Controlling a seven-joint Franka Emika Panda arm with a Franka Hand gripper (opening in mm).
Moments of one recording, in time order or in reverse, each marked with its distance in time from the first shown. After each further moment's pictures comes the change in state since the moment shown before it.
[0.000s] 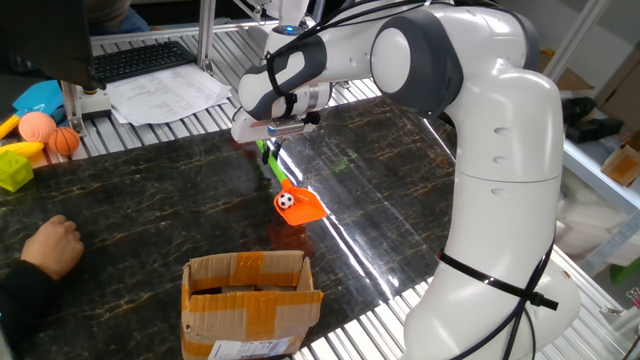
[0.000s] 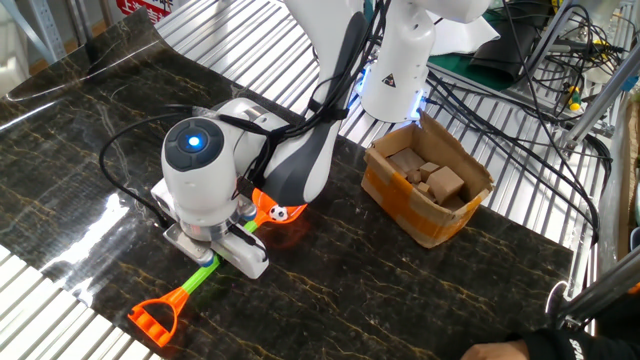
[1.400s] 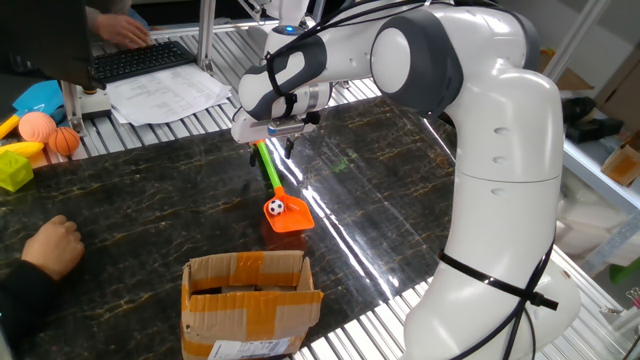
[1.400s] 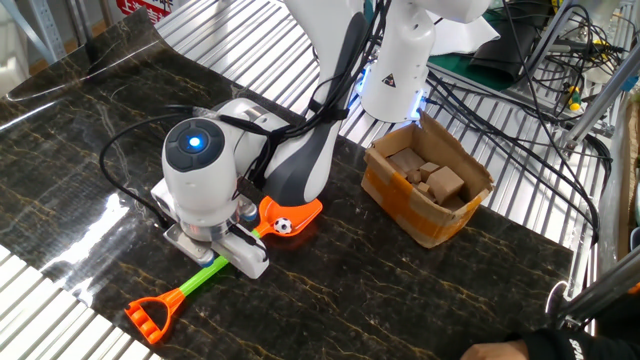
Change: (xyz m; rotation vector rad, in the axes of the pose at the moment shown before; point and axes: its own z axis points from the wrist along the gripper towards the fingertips) arm 0.000 0.000 0.000 0.001 0.000 -0.004
